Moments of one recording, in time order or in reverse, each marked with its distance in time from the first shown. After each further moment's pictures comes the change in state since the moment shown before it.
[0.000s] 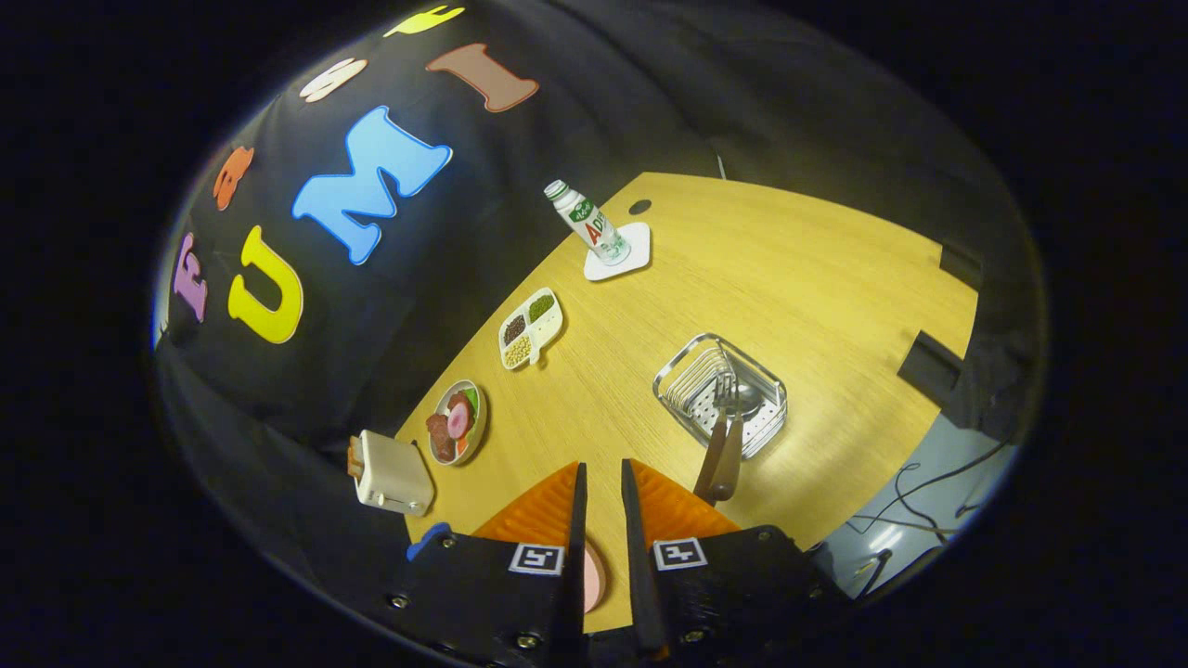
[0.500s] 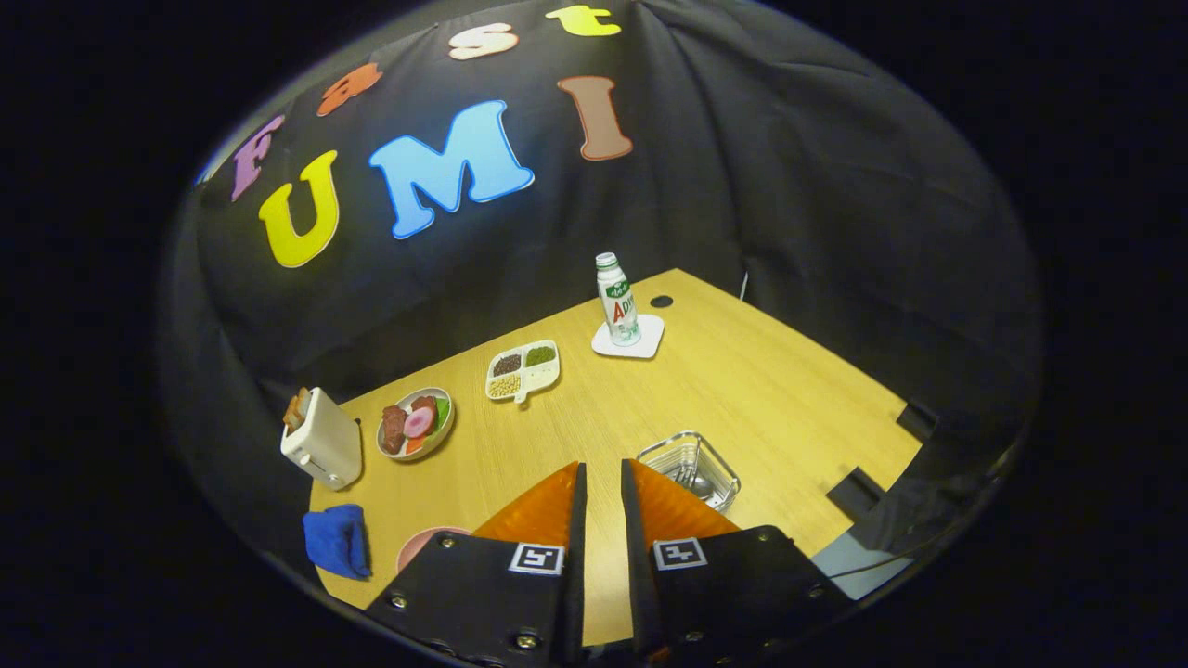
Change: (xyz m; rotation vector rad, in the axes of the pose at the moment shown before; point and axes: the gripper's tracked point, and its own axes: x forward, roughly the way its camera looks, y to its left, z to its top) arm -0.029 0.021 0.037 -0.389 -0.250 -0.115
